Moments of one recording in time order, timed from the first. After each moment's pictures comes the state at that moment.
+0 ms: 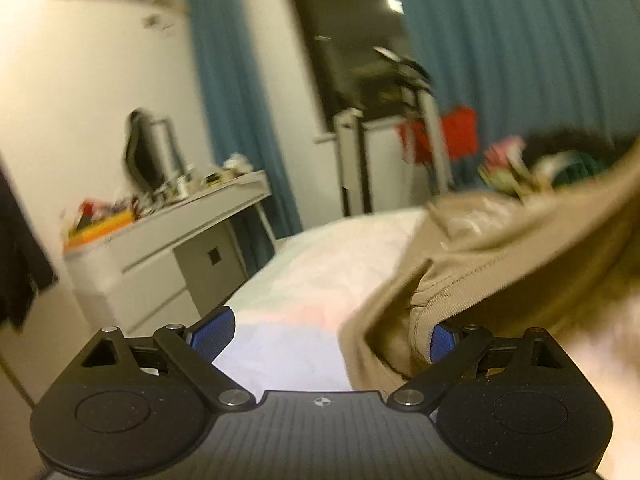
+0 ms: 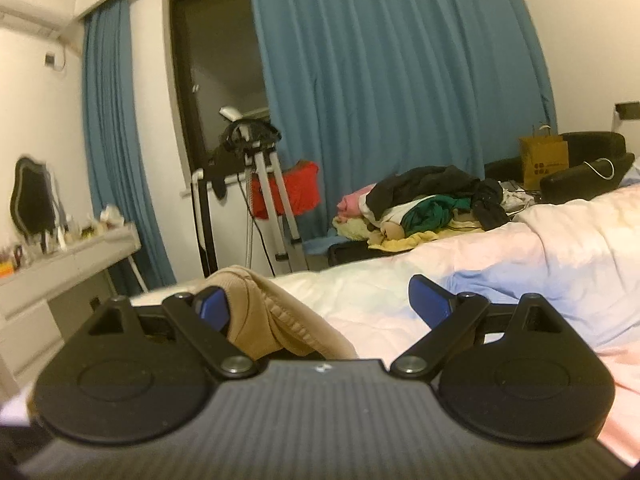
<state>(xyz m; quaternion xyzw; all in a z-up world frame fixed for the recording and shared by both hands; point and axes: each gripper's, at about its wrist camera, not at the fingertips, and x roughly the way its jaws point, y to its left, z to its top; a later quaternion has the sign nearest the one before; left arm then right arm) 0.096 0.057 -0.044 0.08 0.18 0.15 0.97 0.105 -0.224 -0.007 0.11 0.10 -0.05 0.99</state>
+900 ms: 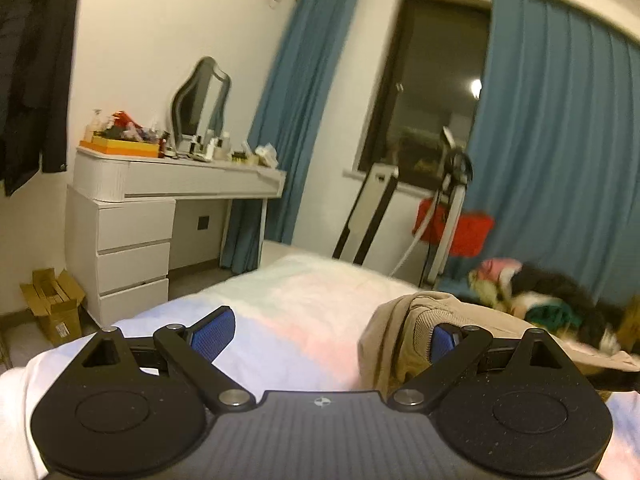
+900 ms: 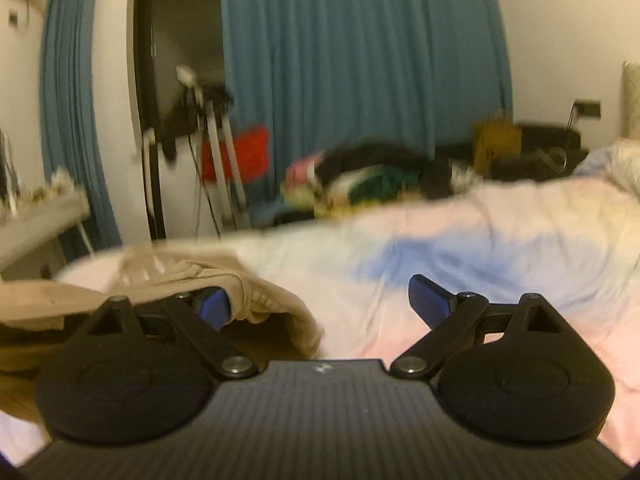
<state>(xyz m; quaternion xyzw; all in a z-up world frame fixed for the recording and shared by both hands) 0.018 0.115 0.009 -0.14 0.10 0.14 0.97 0.066 -0.211 0.000 0.09 0.10 -0.13 0.98</state>
